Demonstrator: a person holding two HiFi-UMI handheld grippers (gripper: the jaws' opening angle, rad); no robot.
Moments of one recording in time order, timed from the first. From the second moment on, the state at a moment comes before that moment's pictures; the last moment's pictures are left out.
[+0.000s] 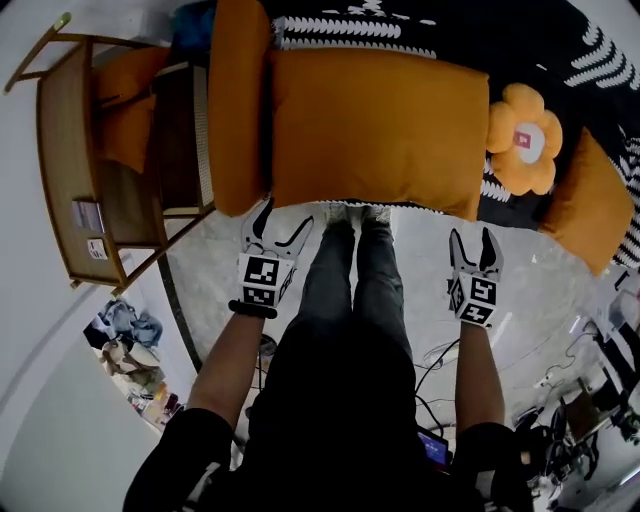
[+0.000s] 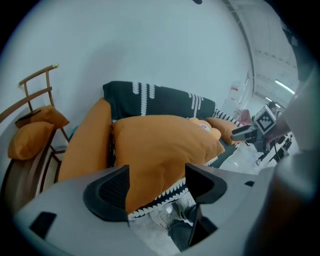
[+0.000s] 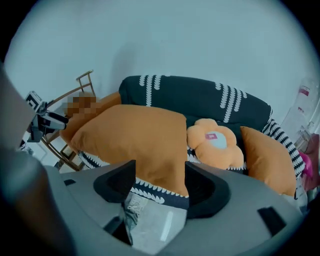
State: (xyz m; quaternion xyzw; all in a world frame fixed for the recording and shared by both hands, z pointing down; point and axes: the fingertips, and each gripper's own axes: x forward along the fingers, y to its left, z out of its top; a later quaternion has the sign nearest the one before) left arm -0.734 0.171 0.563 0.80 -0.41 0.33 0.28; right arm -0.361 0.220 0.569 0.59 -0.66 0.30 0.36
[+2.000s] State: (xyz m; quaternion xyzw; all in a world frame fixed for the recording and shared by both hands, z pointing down) left arm -0.750 0.020 0.510 0.68 -0.57 0.35 0.31; right arm -0.339 0.050 0.515 0.56 -0.69 0.35 0.31
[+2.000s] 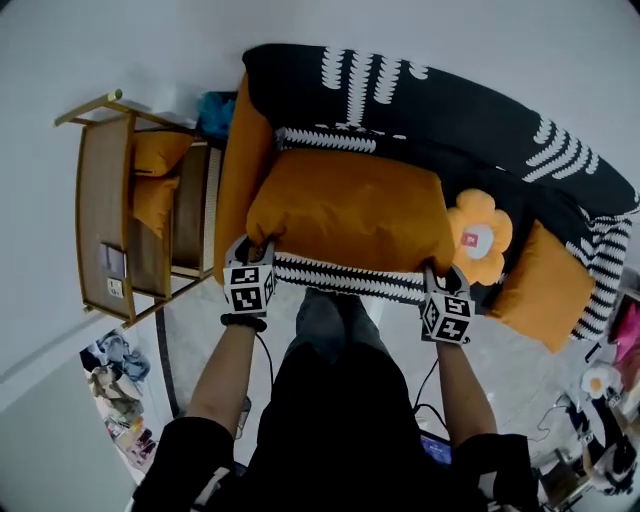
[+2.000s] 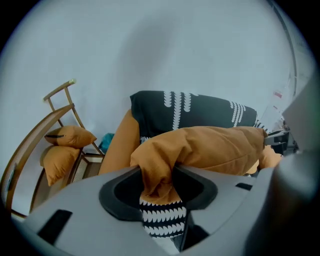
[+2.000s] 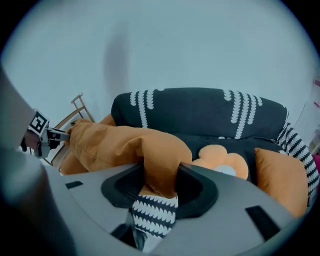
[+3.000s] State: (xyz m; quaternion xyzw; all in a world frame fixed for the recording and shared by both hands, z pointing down) left arm -0.743 -0.208 0.451 0.75 -0.55 0.24 0.27; right arm -0.321 -0.157 0.455 0.68 -0.65 0.26 0.21
